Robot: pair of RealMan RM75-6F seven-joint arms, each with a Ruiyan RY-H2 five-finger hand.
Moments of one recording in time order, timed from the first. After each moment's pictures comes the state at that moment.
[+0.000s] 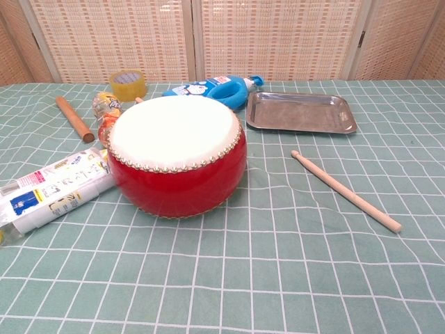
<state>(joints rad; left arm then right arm) -0.11 -1.12 -0.06 -1.62 1.47 1.47 0.16 0.04 -1.10 0.05 -1.65 -1.50 1.51 -0.07</state>
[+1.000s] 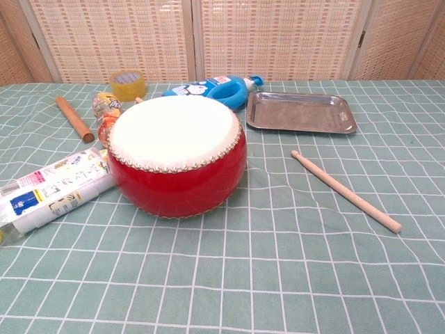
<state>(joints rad) -0.08 -1.15 -0.05 -1.58 1.49 1.52 0.10 0.18 -1.14 0.07 -1.68 -1.45 1.26 -0.10</state>
